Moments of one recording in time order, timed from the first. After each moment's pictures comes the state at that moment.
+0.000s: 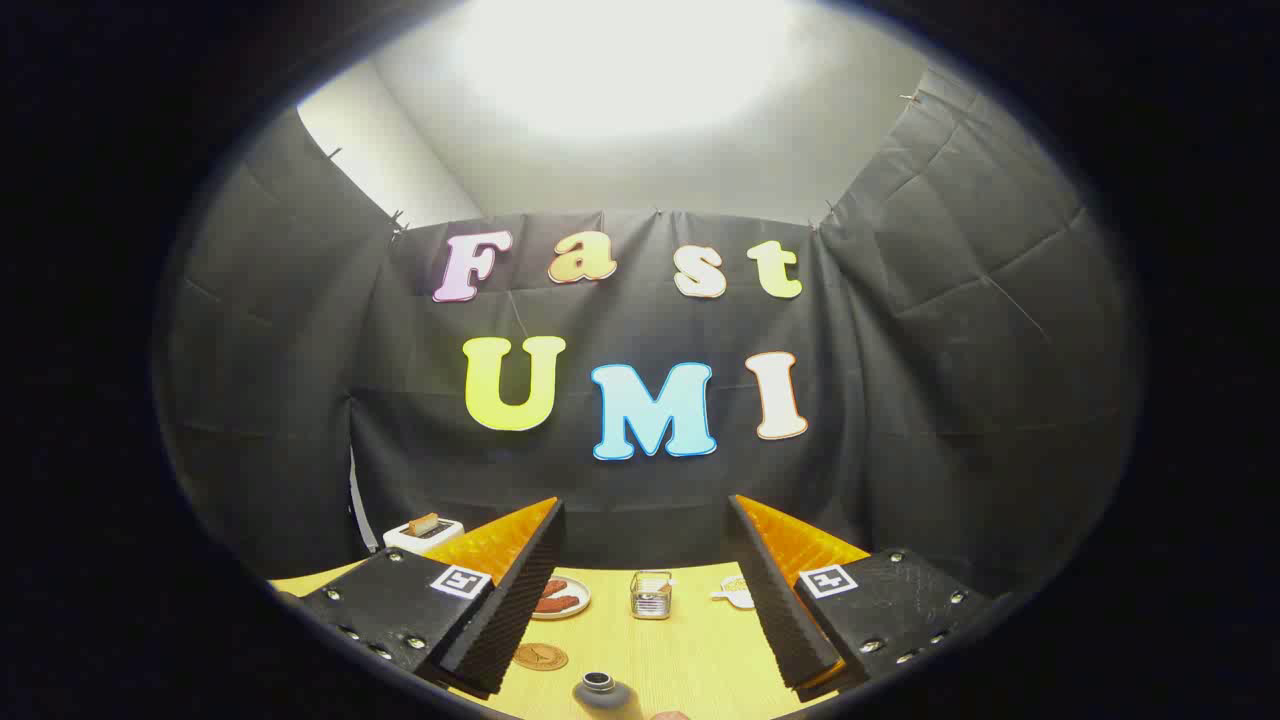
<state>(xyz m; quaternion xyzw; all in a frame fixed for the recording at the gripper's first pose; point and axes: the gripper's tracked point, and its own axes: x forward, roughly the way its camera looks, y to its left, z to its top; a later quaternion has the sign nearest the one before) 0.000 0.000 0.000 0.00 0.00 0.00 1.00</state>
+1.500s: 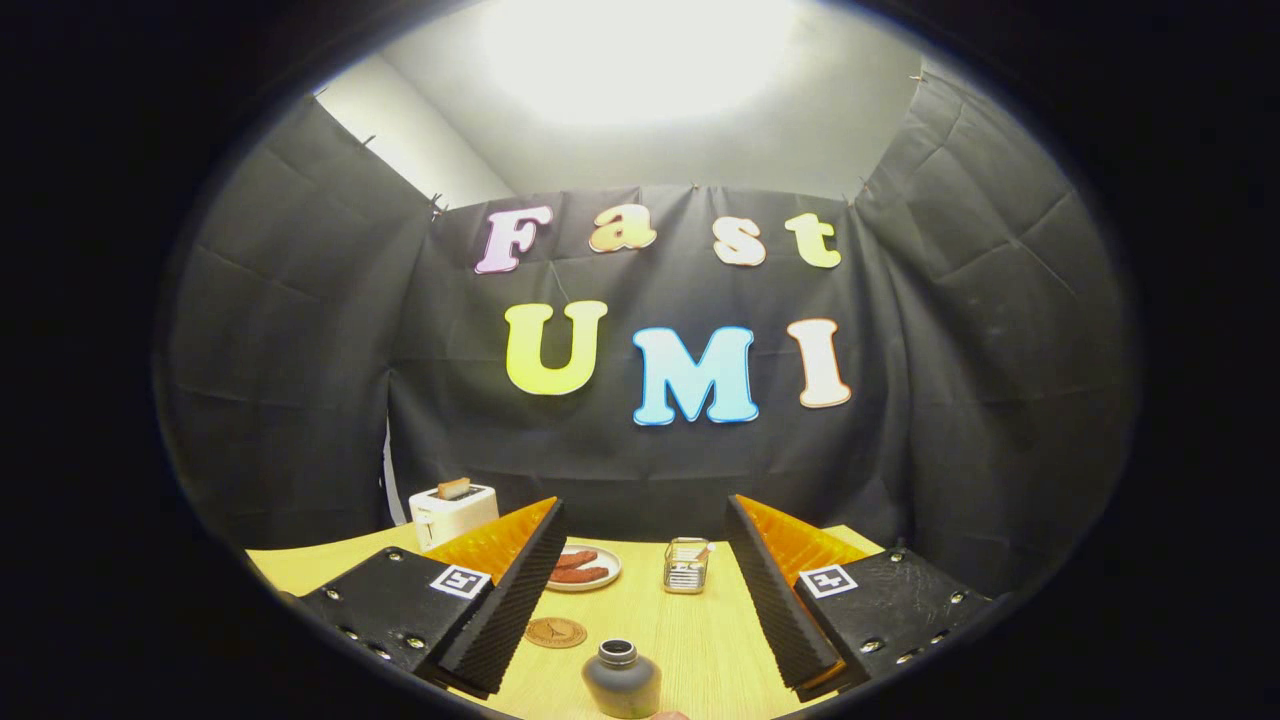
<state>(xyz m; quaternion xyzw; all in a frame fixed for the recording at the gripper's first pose) -0.005 0.025 -0.088 0.00 0.03 0.07 1.00</state>
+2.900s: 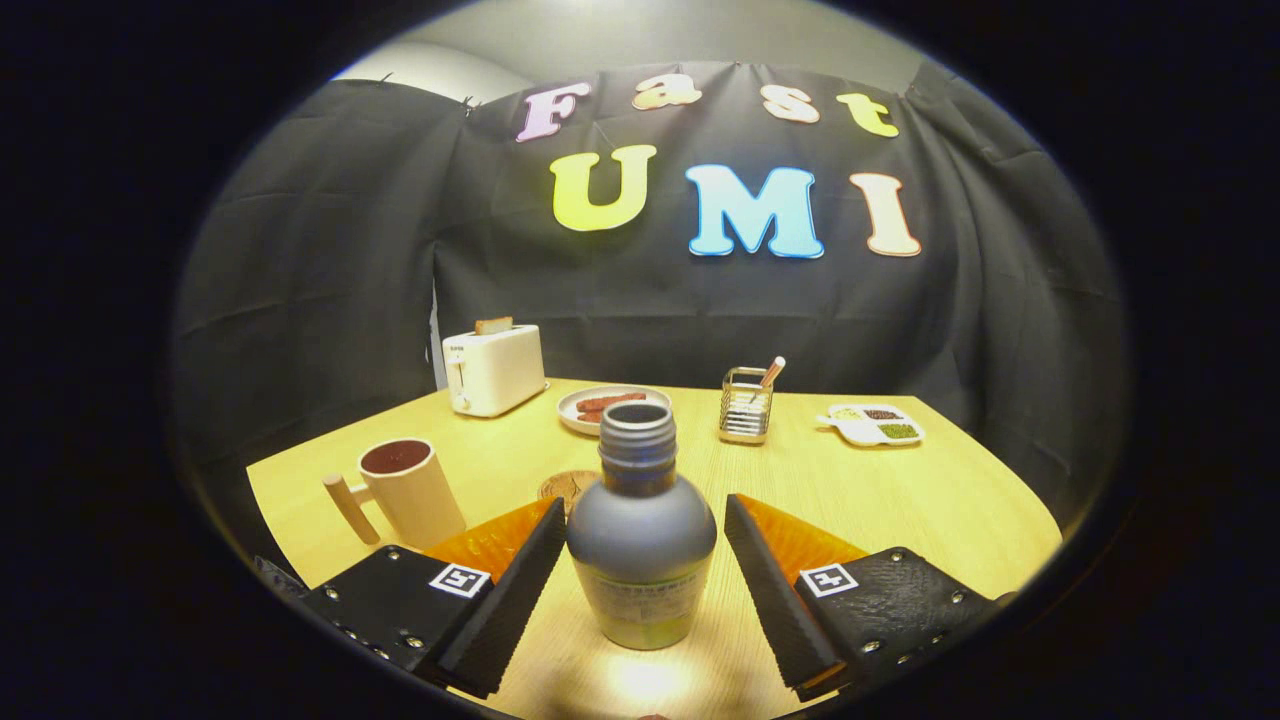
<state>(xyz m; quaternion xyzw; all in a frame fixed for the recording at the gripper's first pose) -0.019 0.043 -0.290 -0.02 0.22 0.15 0.96</state>
